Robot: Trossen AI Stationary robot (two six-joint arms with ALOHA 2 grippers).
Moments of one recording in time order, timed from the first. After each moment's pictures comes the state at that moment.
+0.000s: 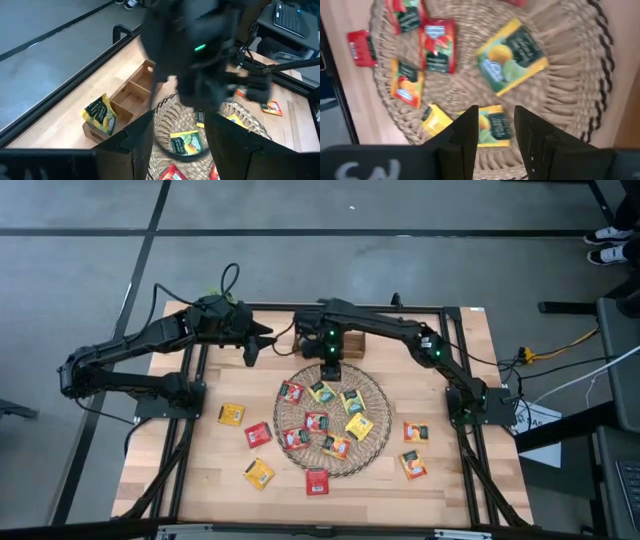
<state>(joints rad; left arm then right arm) 0.41 0.92 0.94 -0.47 0.09 -0.25 -0.25 2.36 2.35 -1.56 -0.39 -0.23</state>
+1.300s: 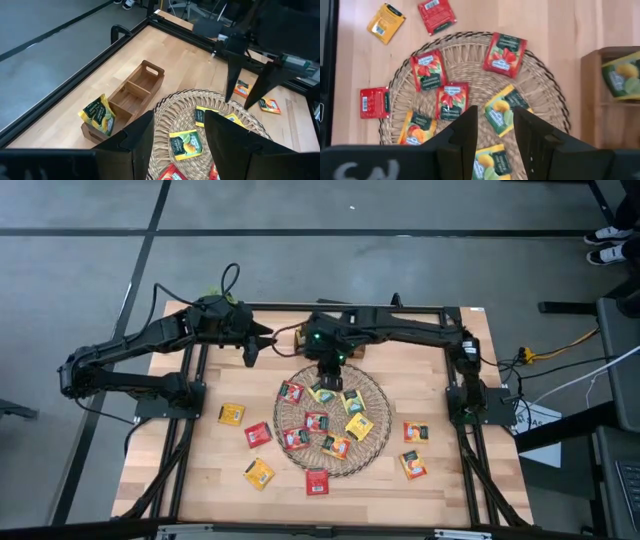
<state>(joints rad) 0.41 0.92 0.94 -0.47 0.10 -0.24 -0.12 2.01 2.06 -1.15 -0.19 -0.04</state>
